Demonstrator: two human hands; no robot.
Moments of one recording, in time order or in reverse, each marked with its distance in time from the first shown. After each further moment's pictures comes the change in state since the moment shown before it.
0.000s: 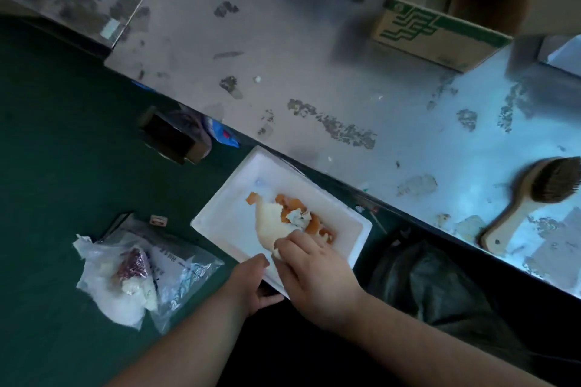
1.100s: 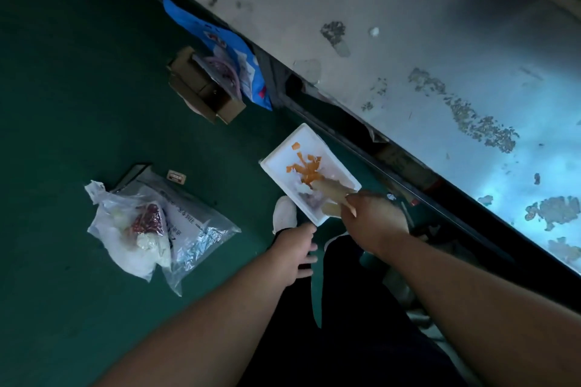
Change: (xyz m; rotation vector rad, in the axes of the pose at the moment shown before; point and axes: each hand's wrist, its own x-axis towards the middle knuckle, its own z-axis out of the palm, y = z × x) left_hand 0.071 0.043 -0.033 0.143 -0.087 -0.100; right_hand 0.117 0.078 0.079 -0.382 -0.356 0.474
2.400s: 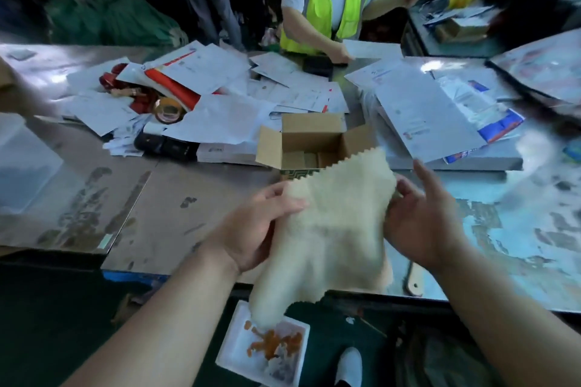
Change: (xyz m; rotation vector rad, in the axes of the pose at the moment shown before) left_hand -0.420 0.091 0.166 0.535 -0.793 1.064; right_hand -0.297 0.153 -0.273 2.173 0.548 -0.337
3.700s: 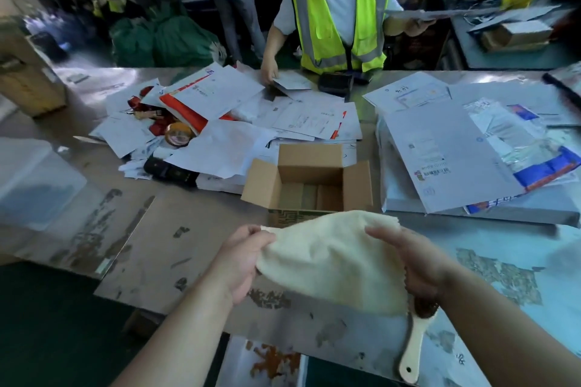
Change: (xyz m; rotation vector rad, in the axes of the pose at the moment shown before) left_hand 0.127 -0.034 0.002 0.055 0.744 -0.152; right_hand 0.108 -0.068 -0.083 -0.275 -0.069 0.339
